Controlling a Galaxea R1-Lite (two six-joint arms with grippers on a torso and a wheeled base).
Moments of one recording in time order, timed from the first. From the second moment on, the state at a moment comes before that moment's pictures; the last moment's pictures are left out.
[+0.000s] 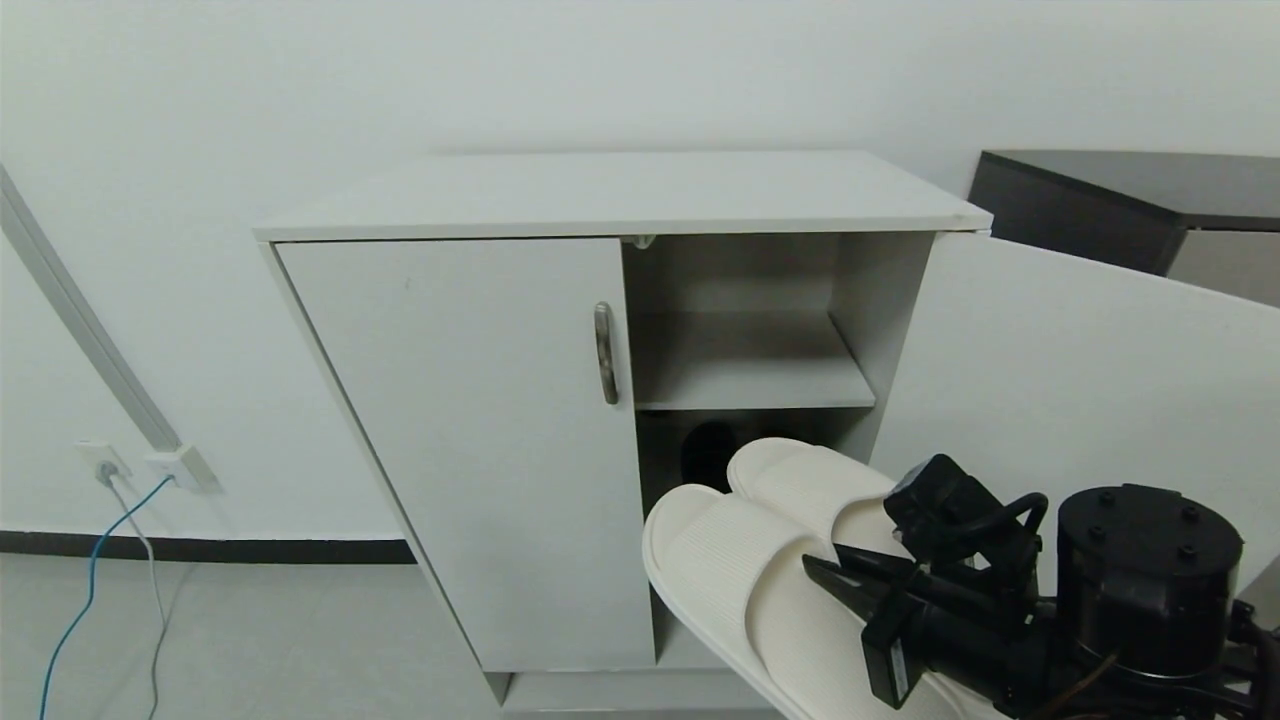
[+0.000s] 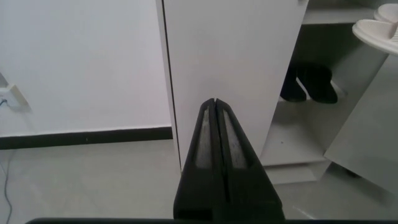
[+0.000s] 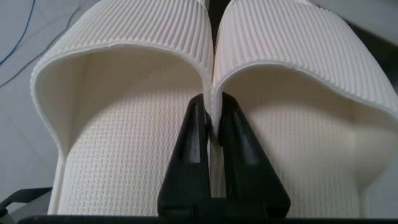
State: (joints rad) left arm 0.00 0.00 0.00 0.00 -0.03 0.01; right arm 0.83 1.63 -0.42 -0.96 -0.10 -0.06
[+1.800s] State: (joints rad) left arm 0.00 0.00 0.00 0.00 -0.03 0.01; right arm 0.87 1.63 -0.37 -1.00 -0.10 -0.06
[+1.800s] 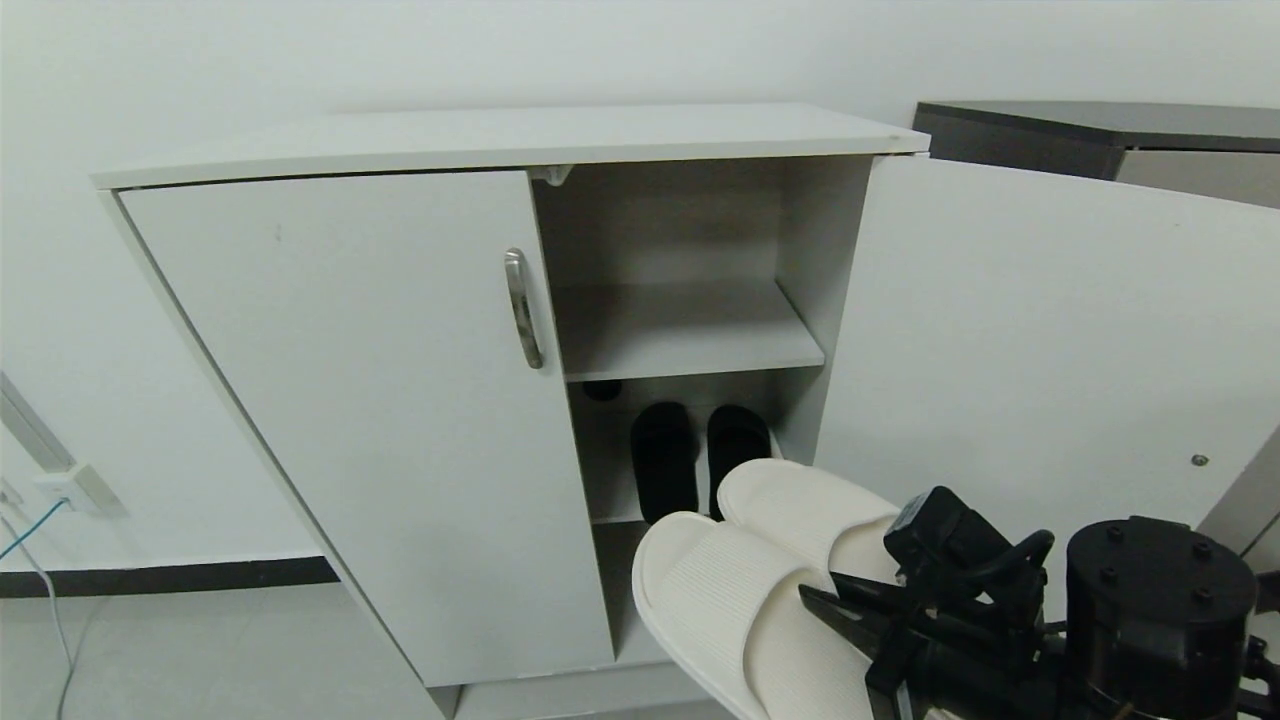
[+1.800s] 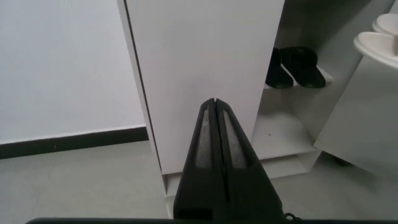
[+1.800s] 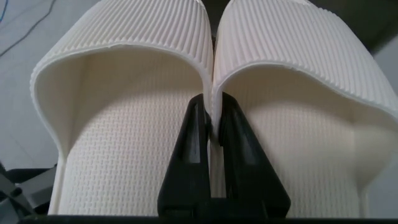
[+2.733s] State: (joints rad) left arm 0.00 0.00 0.00 0.00 -0.03 0.00; right arm 0.87 1.63 -0.37 -1.00 -0.08 -0.06
